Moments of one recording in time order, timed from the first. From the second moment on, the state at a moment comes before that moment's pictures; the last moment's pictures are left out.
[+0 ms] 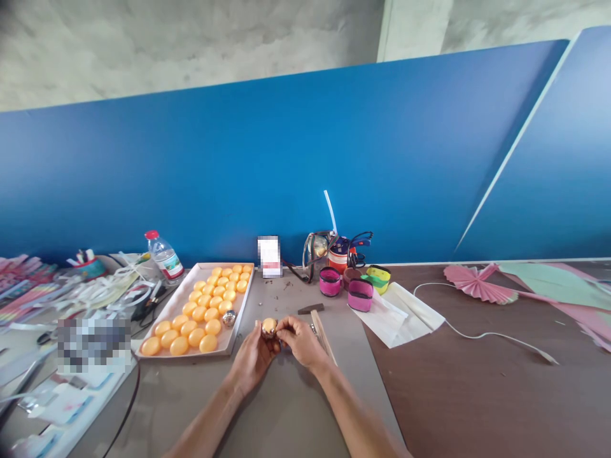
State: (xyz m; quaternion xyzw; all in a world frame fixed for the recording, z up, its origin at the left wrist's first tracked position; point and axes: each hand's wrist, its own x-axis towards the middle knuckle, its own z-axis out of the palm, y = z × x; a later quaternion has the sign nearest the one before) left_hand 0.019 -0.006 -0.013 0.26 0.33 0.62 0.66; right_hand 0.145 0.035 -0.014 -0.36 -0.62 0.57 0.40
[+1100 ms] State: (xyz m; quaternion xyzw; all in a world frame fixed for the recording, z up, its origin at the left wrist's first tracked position) left_hand 0.012 -0.004 -0.006 0.19 0.31 0.64 0.68; right_hand 0.157 0.041 -0.012 -0.45 -0.74 0.33 0.38
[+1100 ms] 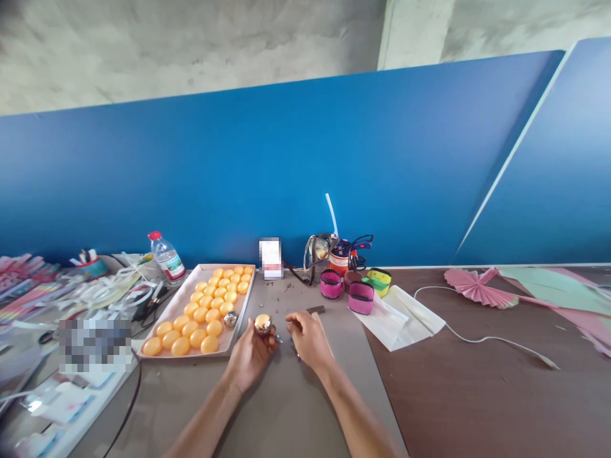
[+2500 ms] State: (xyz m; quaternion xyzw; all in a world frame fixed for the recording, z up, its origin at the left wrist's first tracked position) left_hand 0.005 -0.002 -0.008 0.16 0.30 0.65 0.68; right_hand 0.146 0.027 -0.007 -0.43 -0.88 0.10 0.18
